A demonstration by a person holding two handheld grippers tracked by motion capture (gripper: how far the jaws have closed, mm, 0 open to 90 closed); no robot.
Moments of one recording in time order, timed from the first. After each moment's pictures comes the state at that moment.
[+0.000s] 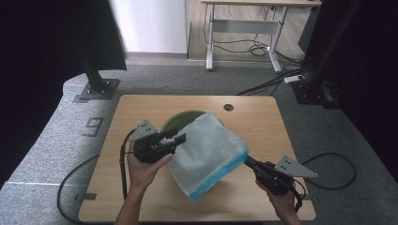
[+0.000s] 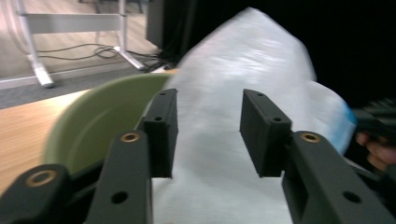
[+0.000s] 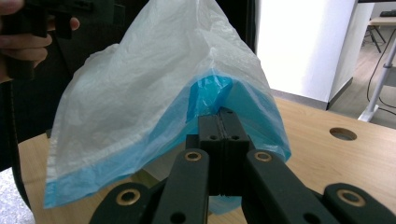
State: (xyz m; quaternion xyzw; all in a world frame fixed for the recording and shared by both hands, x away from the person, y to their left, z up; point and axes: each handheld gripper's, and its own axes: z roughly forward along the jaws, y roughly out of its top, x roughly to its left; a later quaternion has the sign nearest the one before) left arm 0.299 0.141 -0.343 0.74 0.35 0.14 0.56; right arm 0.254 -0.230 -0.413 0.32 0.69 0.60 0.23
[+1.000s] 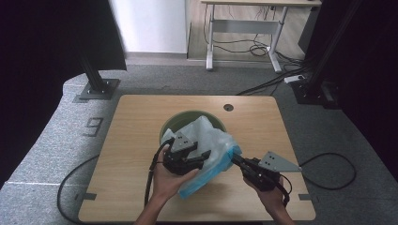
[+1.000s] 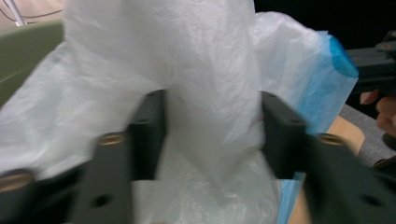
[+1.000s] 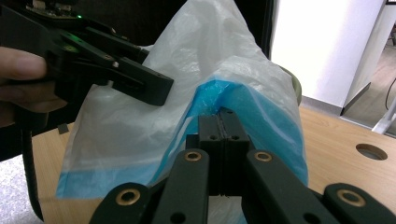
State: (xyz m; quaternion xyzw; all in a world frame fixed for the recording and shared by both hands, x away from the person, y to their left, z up) left arm 0.291 0.075 -0.372 0.79 0.34 0.14 0.48; right arm 0.261 -0.196 -0.402 0.29 0.72 0.60 0.22
